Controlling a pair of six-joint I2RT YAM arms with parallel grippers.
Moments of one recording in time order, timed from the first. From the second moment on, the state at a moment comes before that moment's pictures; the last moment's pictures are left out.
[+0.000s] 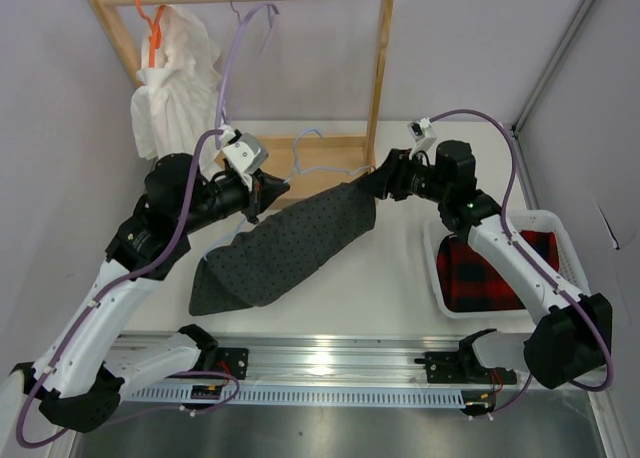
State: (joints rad) left arm -0.59 0.96 1.32 -0.54 0.32 0.10; right arm 0.39 1.28 1.09 -0.06 -0.53 0.50
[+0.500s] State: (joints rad) left arm -0.59 0.96 1.34 -0.51 0.23 0.07; right arm 0.38 1.27 1.05 -0.01 -0.56 0.54
